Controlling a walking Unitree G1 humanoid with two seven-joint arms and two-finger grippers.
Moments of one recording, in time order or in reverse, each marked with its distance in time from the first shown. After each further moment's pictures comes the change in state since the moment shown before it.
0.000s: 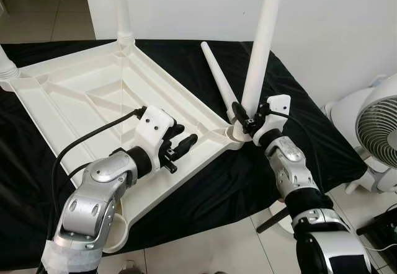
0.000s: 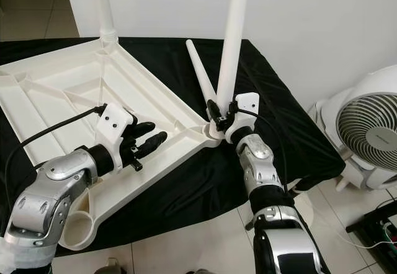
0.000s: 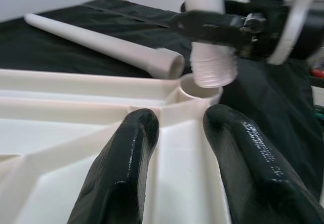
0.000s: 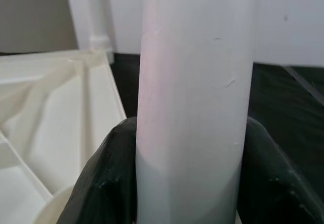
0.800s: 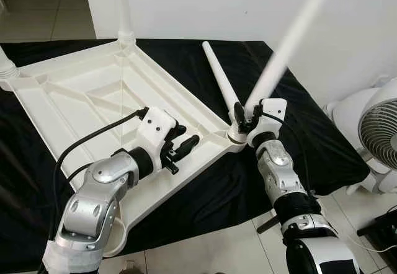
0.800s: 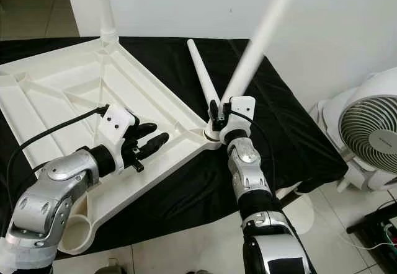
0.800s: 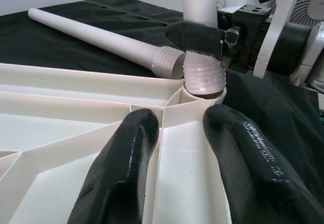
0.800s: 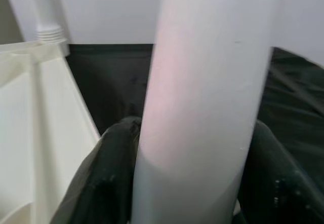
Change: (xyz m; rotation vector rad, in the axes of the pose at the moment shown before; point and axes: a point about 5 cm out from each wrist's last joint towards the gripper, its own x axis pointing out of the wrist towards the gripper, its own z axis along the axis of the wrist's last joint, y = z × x) left arm 0.000 -0.009 -0.004 -0.021 -0.001 -0.020; right arm 0.003 0.009 -0.017 0.014 0.053 -0.242
